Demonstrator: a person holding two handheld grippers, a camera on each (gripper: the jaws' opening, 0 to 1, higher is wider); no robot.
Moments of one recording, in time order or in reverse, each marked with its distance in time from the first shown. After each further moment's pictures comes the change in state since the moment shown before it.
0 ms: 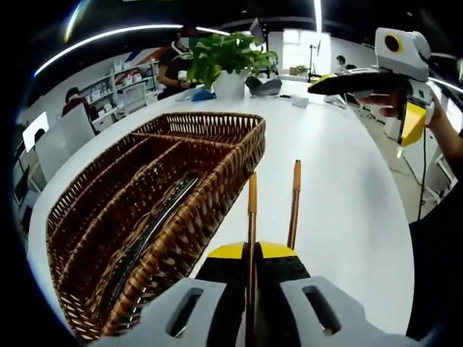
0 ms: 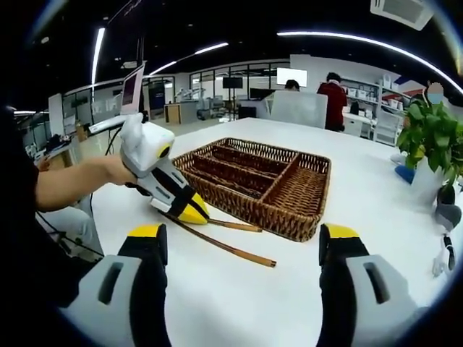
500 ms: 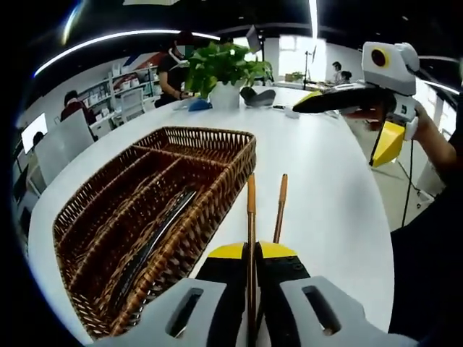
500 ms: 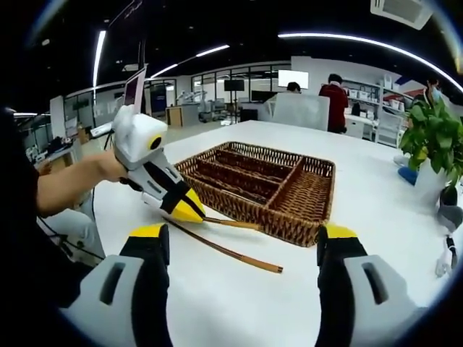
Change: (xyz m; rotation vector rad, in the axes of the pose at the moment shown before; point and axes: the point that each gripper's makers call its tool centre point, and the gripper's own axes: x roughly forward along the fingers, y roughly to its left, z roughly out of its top) left arm -0.029 -0.011 0.019 -0.006 -0.052 -0.019; right arm 0.005 0.009 0.011 0.005 -0.024 0.016
